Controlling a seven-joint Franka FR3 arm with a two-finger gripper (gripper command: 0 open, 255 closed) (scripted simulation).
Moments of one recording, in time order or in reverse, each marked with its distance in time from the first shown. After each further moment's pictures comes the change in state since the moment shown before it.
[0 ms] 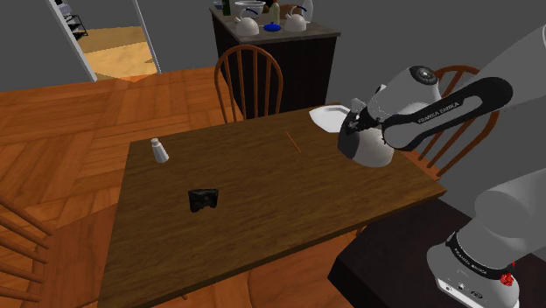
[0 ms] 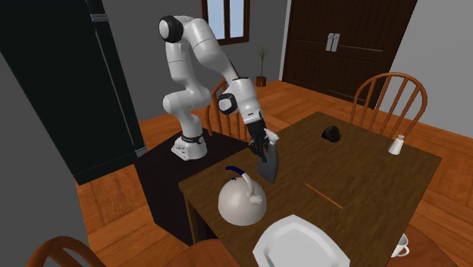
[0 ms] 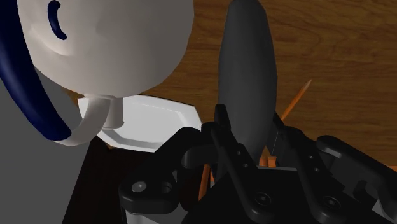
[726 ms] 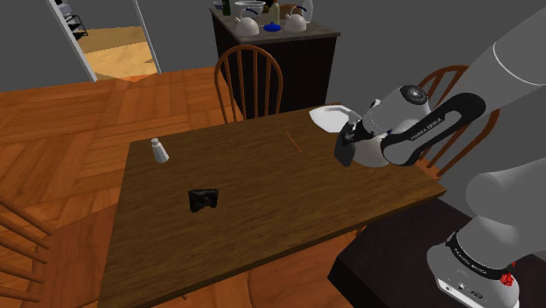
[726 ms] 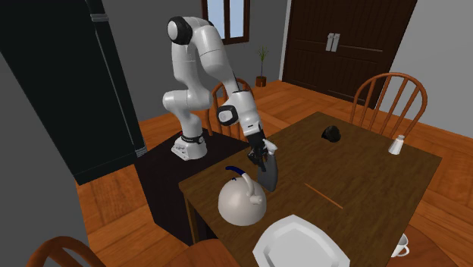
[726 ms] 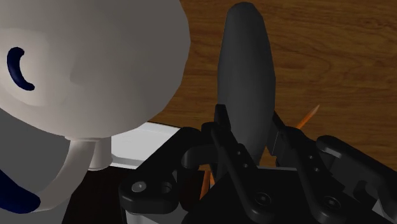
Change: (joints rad) arm -0.458 0.134 0.428 -0.014 -0.153 0.184 0.141
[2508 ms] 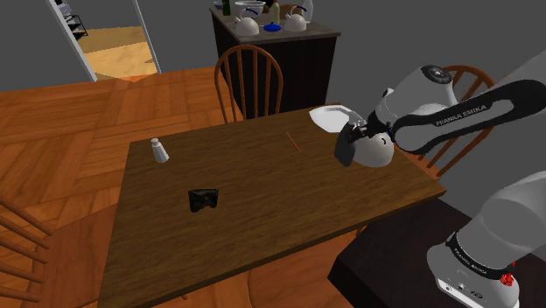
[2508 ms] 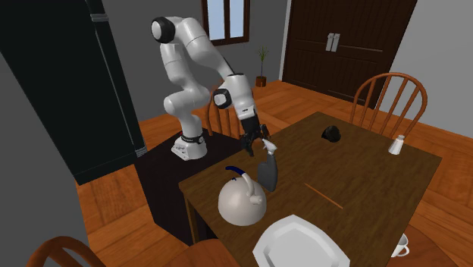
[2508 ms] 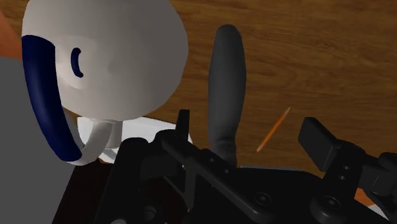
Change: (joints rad) arm 0.635 -0.276 -0.564 -0.076 0.219 -0.309 -0.225
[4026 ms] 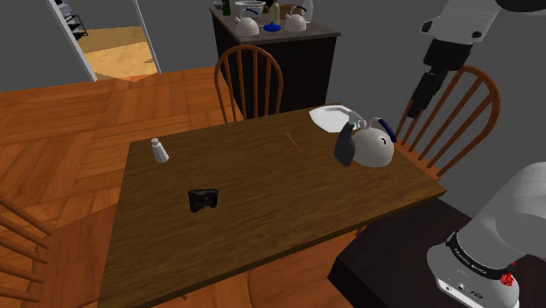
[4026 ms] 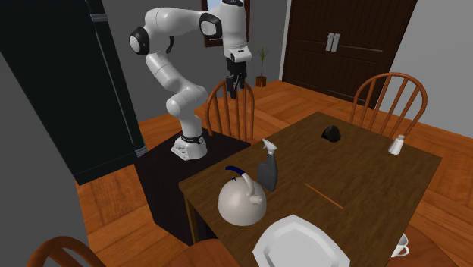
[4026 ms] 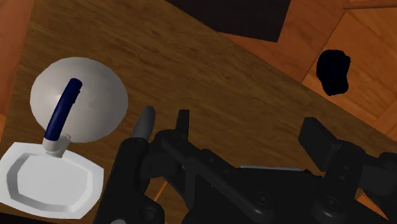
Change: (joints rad) arm 0.298 -0.383 -0.258 0.496 0.116 -1.380 -0.345
